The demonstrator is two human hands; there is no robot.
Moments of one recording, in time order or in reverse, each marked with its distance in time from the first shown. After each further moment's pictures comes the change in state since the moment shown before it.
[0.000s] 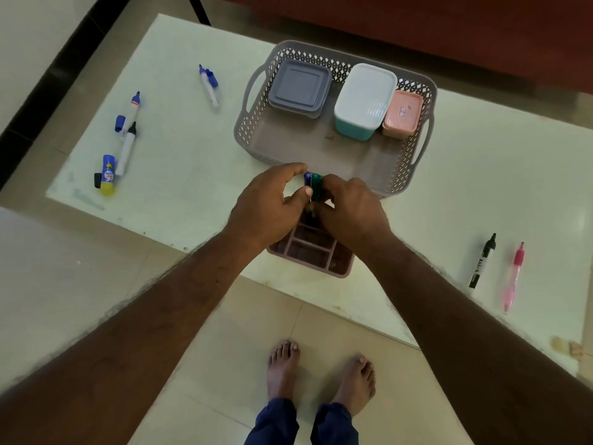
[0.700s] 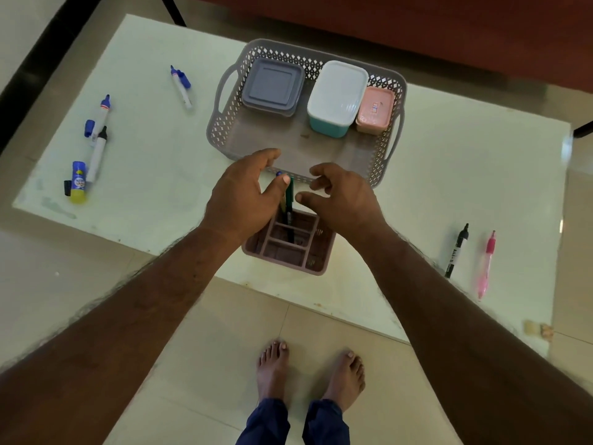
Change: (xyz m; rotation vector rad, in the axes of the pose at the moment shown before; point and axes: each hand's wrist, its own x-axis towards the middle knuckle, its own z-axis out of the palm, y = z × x) left_hand 0.013 0.003 0.006 0.022 0.088 0.038; right_hand 0.002 0.023 -0.020 0.191 0.044 0.059
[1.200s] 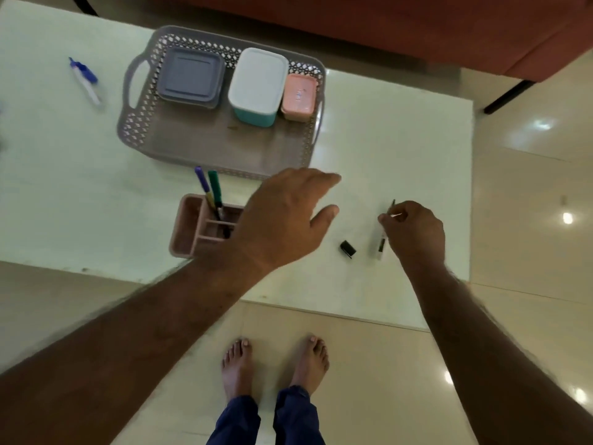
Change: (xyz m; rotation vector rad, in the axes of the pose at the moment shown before) left_hand -0.031 0.104 0.077 0.079 -0.138 0.592; right_hand -0.096 0.147 -0.095 -0.115 0.355 0.626
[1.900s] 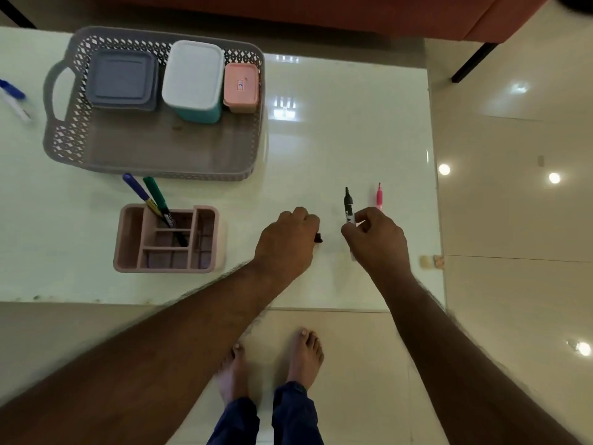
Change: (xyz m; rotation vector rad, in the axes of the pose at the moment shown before) left_hand 0.004 0.025 0.122 0.223 -0.437 -0.193; right_hand -0.023 0.041 0.008 0.139 -0.081 -0.008
